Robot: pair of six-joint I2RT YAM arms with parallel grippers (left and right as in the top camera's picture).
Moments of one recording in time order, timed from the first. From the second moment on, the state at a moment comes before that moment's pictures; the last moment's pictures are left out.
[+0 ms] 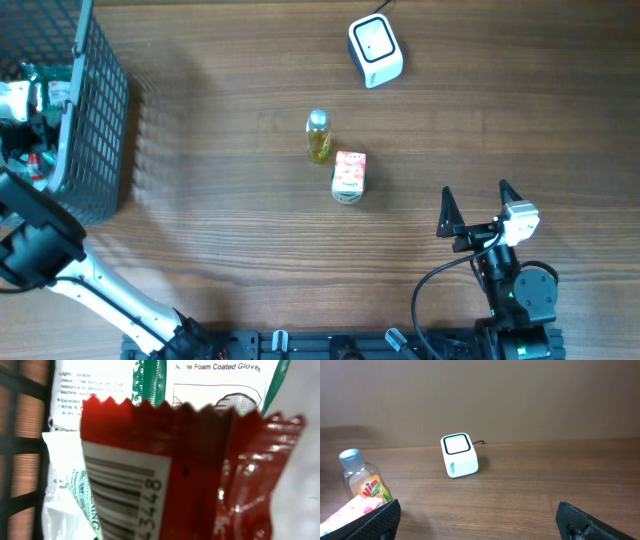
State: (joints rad) left arm 0.74 2.24 1.88 -0.80 0.23 0.59; right arm 0.12 0.02 0.01 0.00 -0.03 0.11
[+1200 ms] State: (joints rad) left arm 0.13 1.41 1.87 -1.11 0.10 -0.02; right arm 0.12 0.02 0.01 0.00 -0.03 0.11
